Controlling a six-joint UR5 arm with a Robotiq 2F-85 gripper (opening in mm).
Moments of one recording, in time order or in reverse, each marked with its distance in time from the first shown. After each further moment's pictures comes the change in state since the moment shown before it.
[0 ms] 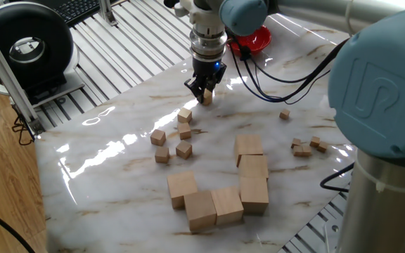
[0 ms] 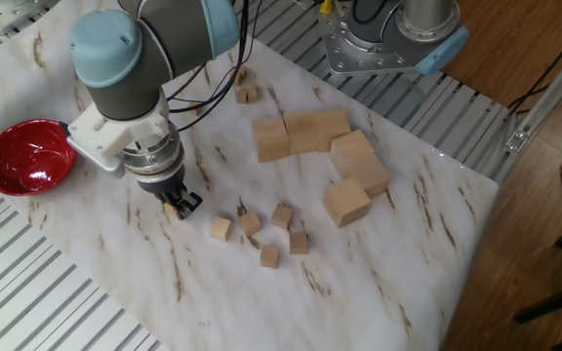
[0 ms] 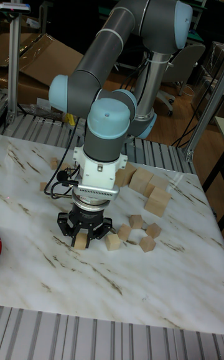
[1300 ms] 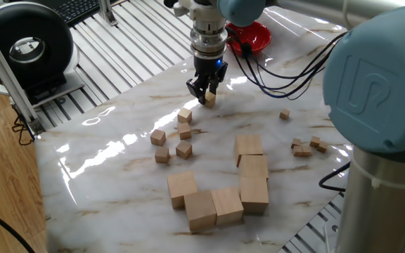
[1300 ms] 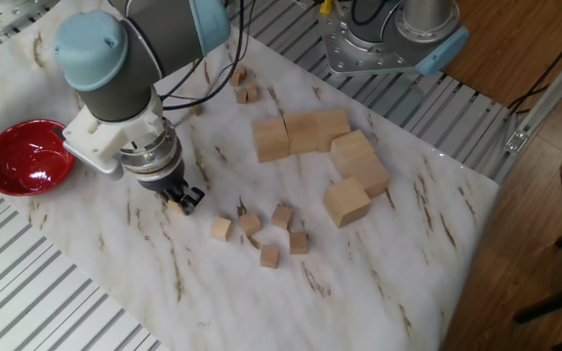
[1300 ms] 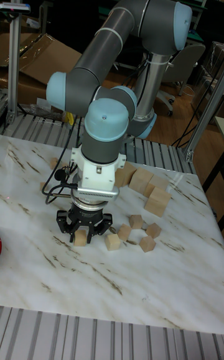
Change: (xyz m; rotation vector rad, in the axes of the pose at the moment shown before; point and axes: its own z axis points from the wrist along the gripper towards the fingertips) arm 0.009 -0.004 -0.005 0.001 0.057 -0.049
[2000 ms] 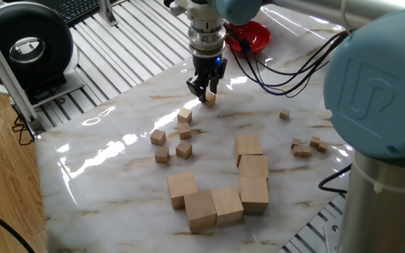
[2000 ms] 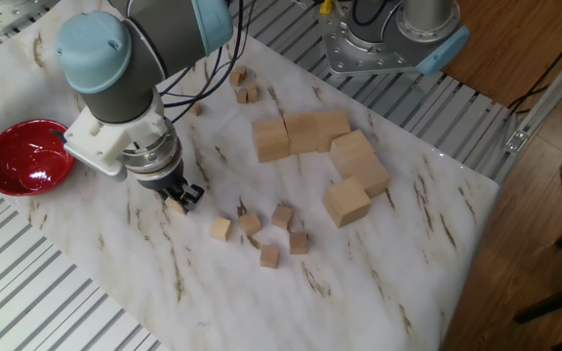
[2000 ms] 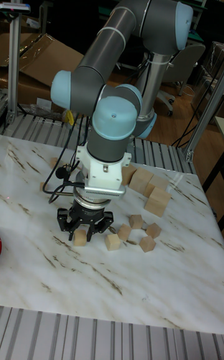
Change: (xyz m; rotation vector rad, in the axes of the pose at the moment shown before) arm 0.000 0.008 -0.012 0.029 0.007 -0.033
